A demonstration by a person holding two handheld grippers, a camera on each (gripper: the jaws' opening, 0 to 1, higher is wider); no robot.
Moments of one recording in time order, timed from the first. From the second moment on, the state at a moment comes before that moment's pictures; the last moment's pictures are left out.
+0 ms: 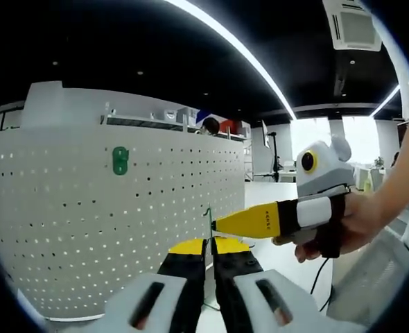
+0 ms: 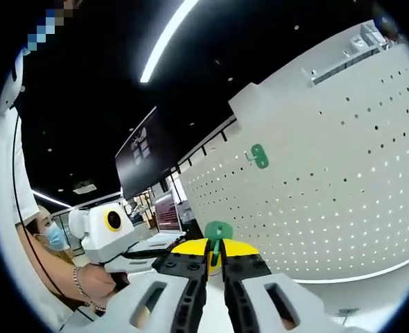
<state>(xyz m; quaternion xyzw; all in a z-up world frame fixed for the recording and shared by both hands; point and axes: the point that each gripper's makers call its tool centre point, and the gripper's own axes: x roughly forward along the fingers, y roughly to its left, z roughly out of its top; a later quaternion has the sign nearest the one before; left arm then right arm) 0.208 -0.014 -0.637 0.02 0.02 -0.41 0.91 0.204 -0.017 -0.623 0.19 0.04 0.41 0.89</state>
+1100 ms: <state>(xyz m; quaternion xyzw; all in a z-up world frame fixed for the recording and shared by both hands) 0.207 -0.014 -0.637 0.01 0.02 -0.40 0.92 0.206 -0.017 -0.624 0.21 0.05 0.39 0.90</state>
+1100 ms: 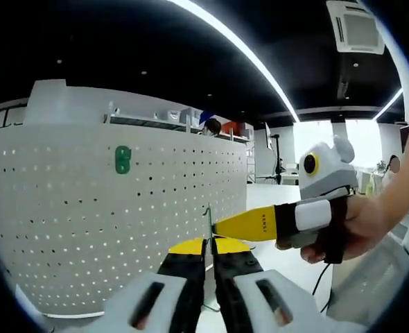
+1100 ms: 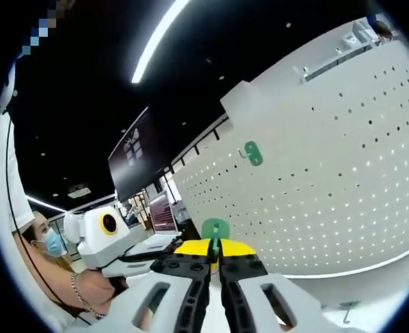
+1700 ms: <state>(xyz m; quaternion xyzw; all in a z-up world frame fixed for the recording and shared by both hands) 0.213 -0.010 -0.649 0.01 0.05 -0.39 0.92 0.205 -0.016 -0.629 0.20 0.07 0.39 0.90</state>
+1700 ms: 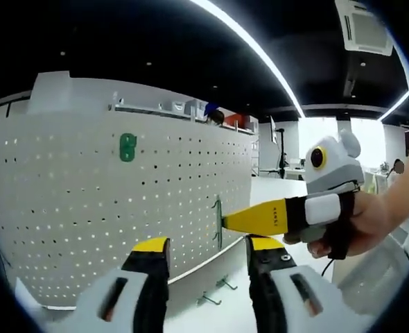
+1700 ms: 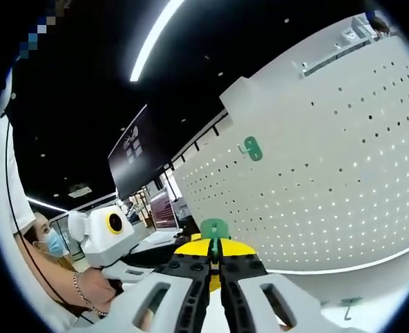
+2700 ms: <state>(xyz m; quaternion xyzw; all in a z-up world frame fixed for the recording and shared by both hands) 0.213 -0.011 -0.673 0.01 0.09 -0.39 0.92 0.213 -0.033 -0.619 0.02 0.03 0.33 0.94</state>
